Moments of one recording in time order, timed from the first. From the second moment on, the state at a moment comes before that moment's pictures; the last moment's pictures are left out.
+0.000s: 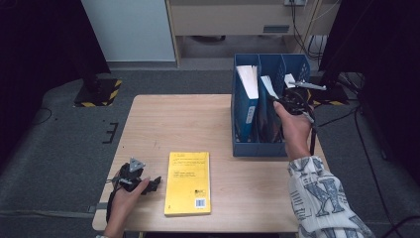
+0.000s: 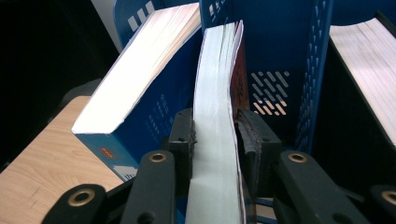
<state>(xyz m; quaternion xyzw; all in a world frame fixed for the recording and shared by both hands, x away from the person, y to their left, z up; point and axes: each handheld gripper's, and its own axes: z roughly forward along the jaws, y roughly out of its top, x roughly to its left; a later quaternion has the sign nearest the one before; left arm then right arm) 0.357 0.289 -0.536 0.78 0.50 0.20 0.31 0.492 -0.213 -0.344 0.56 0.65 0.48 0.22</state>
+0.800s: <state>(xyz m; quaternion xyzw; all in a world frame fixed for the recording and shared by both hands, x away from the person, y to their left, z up) 0.357 0.289 -0.536 0.78 0.50 0.20 0.32 0.498 -0.218 -0.340 0.56 0.64 0.46 0.25</state>
